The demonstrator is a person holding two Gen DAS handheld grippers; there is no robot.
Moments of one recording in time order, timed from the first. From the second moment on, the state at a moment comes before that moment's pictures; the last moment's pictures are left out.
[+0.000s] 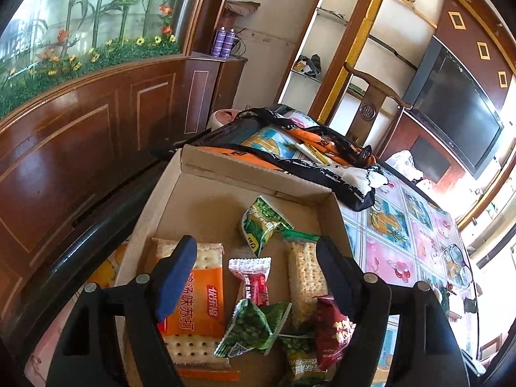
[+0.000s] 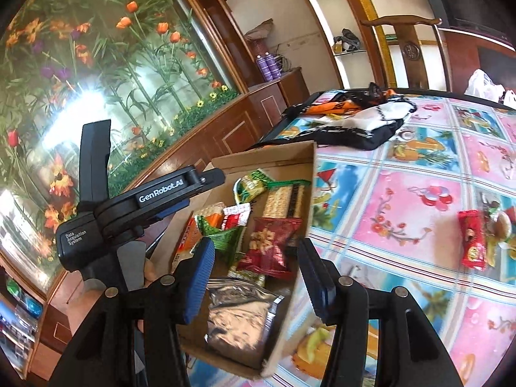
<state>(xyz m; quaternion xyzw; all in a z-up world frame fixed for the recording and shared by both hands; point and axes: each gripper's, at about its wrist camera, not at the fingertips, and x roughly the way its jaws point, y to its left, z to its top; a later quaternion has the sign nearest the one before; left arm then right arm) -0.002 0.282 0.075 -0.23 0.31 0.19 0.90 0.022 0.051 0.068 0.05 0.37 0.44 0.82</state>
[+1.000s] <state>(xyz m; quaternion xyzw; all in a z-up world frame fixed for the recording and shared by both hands) 0.066 0.067 0.099 -0.15 0.39 -0.02 0.91 0.181 -0.253 0.039 0.20 0.42 0.17 0.87</state>
